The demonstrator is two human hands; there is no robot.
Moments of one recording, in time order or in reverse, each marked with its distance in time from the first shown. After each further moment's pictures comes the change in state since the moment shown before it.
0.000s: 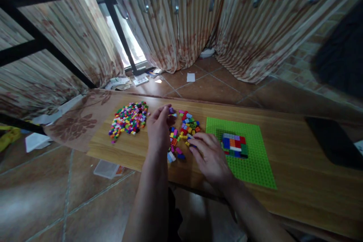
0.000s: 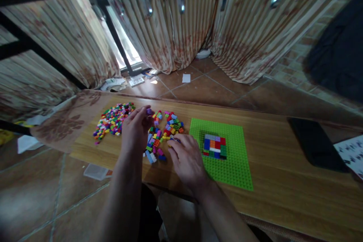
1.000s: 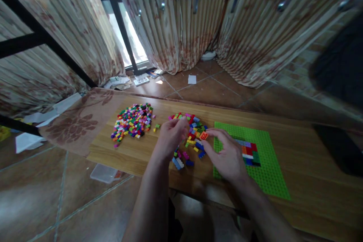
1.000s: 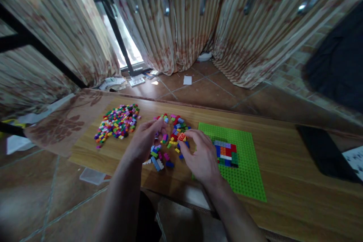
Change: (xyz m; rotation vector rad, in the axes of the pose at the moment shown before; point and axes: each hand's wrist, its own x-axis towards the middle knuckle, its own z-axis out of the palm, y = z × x) left_hand -0.002 0.007 -0.020 0.373 -0.276 -0.253; right_hand 0.026 0.008 0.002 0.021 0.179 0.101
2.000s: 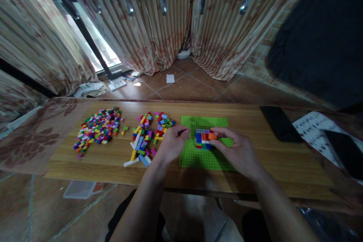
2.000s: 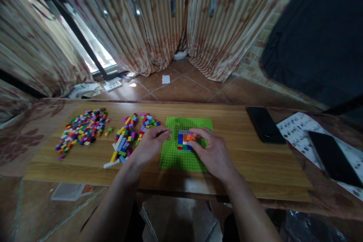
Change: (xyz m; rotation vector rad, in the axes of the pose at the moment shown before) left_hand -0.005 -0.046 0.087 0.434 -0.307 0.197; right_hand -0.033 0.059 -0.115 0.050 -0.087 0.241
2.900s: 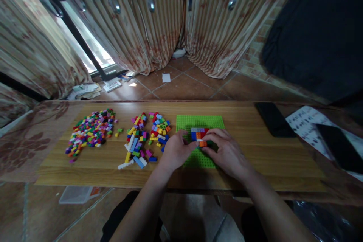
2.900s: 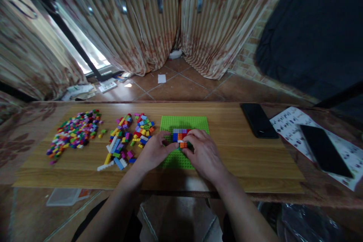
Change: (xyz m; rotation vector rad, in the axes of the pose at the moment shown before) left_hand -0.012 -0.006 0.025 0.382 -0.038 -0.100; right_hand -0.009 0.006 0.008 -0.271 -0.120 -0.132
